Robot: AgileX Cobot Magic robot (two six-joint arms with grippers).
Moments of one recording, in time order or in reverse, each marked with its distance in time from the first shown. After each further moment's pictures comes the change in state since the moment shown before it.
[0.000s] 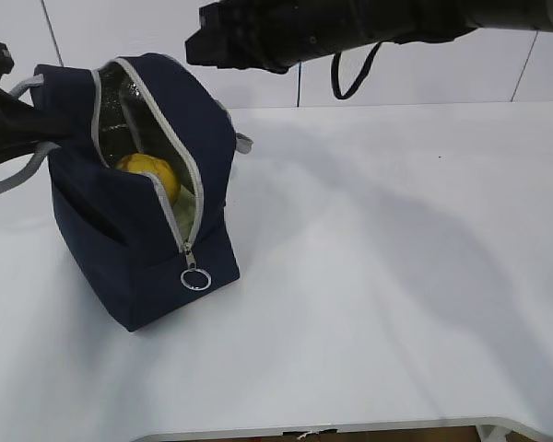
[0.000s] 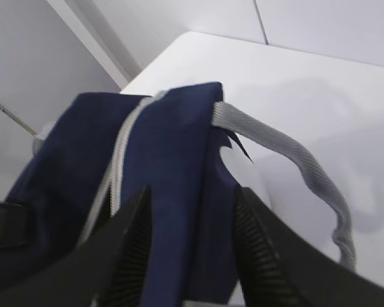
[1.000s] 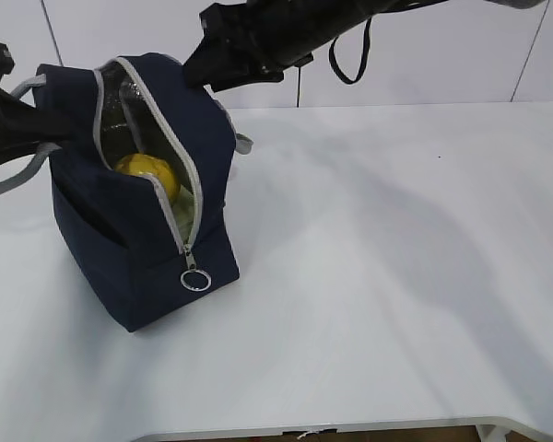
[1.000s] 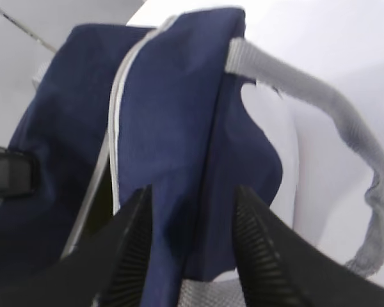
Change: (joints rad) left arm 0.000 0.000 0.000 0.000 0.012 0.000; right arm -0.030 0.177 -0.344 -0.284 0.391 0.320
